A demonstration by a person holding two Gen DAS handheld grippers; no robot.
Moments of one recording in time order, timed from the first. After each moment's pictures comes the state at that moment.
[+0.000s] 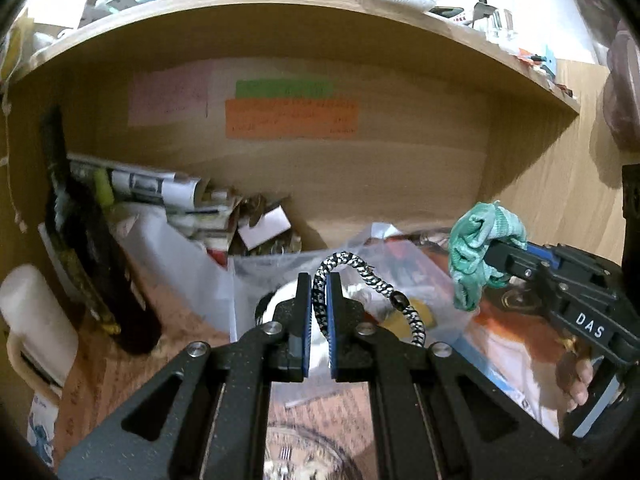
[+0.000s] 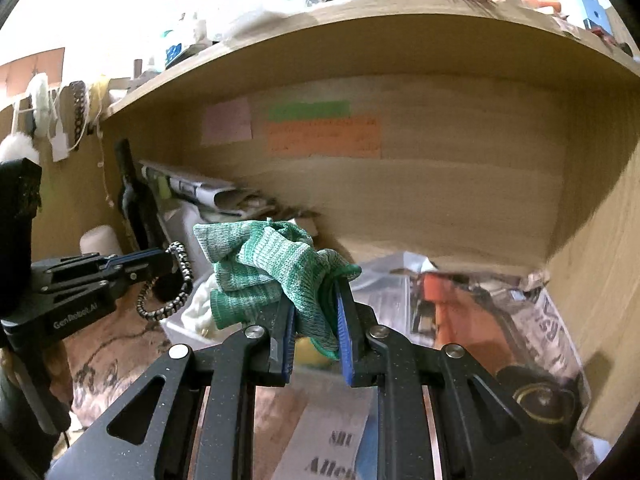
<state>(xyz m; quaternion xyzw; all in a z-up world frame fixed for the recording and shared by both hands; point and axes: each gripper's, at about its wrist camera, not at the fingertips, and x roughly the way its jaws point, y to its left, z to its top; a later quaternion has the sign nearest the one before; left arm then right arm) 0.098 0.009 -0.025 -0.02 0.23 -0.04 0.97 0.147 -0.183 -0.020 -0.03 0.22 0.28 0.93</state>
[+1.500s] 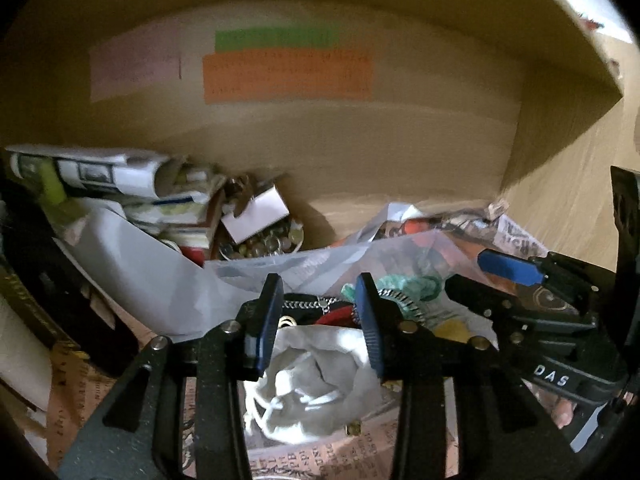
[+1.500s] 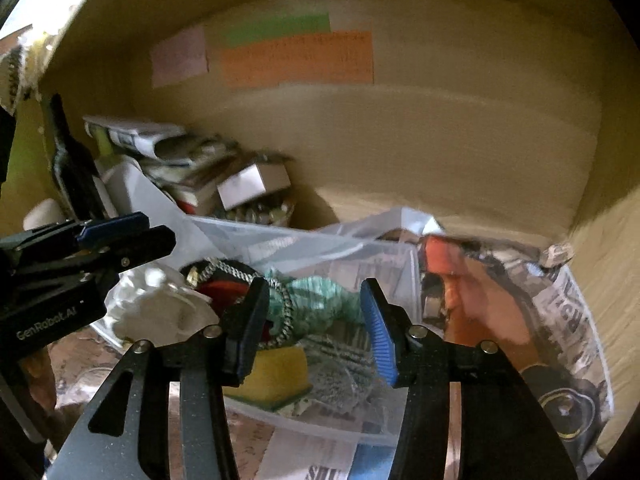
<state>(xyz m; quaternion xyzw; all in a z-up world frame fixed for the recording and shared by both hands) 0.172 0.012 -0.049 -0.01 0.28 -0.04 0.96 0.215 -0.158 -0.058 -0.06 0.30 0.26 0.92</state>
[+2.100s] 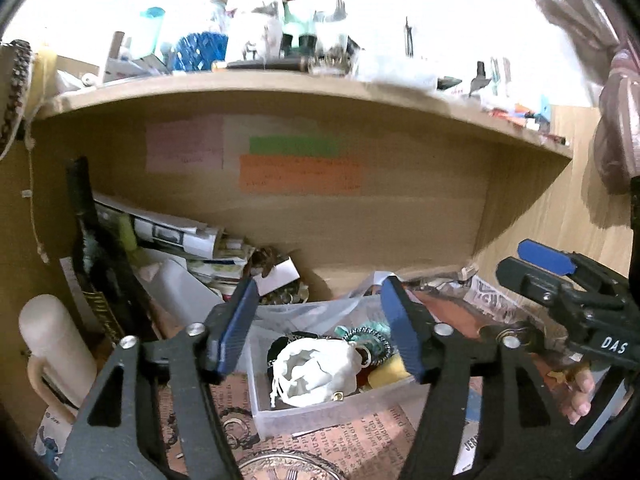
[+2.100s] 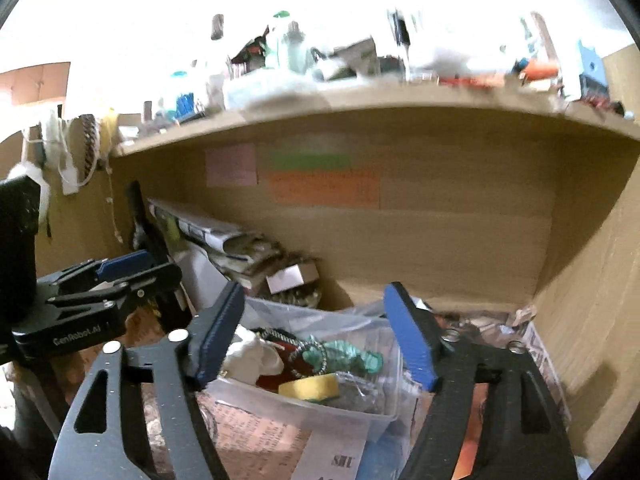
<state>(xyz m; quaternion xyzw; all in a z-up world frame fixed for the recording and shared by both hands) 0.074 0.028 0.004 -0.03 0.15 -0.03 0.99 0.128 -0.188 0.021 -0.02 0.16 0.29 0.94</state>
